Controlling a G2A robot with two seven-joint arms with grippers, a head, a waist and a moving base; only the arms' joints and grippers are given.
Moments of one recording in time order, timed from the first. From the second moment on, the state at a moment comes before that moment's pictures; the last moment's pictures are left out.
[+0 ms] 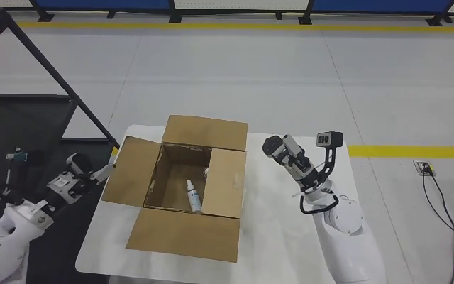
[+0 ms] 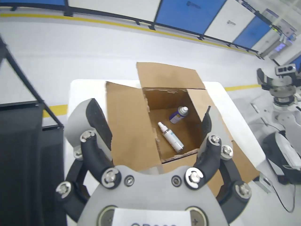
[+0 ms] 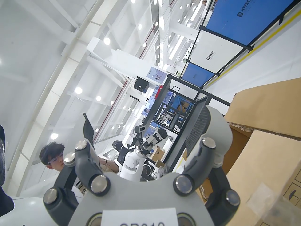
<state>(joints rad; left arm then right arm) 1.30 -0.95 -1.91 -1.87 0.37 -0.39 -0.74 -0.97 -1.44 1.44 -1.48 0.22 -0.49 0.67</state>
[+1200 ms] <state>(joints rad) 0.90 -0.99 -1.32 -1.58 0.25 -0.23 -0.94 -1.23 -1.35 1.51 -1.65 -0.47 -0.31 0.75</state>
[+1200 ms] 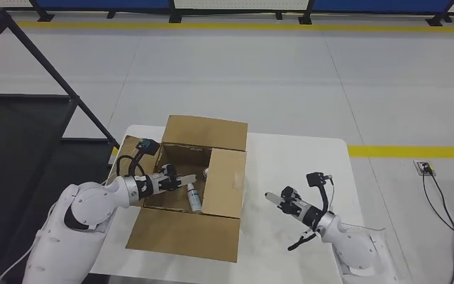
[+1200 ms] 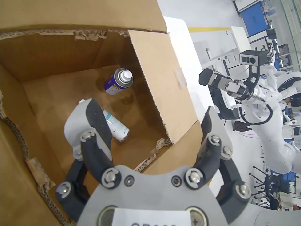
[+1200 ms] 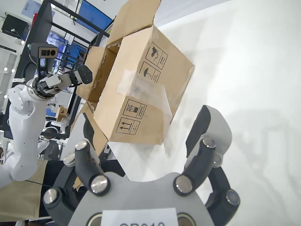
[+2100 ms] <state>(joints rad) 0.89 -0.99 -1.32 -1.58 0.25 -0.23 -0.94 -1.09 -1.37 1.17 -1.47 -1.21 -0.11 0.40</state>
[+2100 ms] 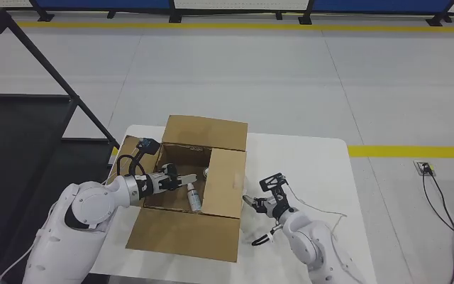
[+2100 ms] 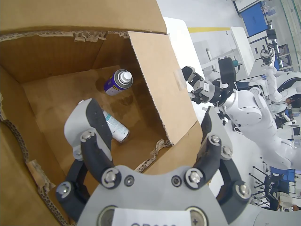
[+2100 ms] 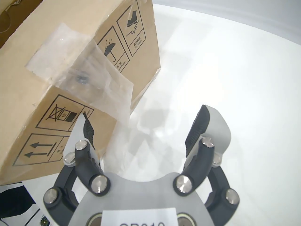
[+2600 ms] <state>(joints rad) 0.89 -0.99 -1.32 -1.58 0.25 -0.23 -0.94 -1.05 -1.41 1.08 -1.41 -1.34 0.17 0.27</state>
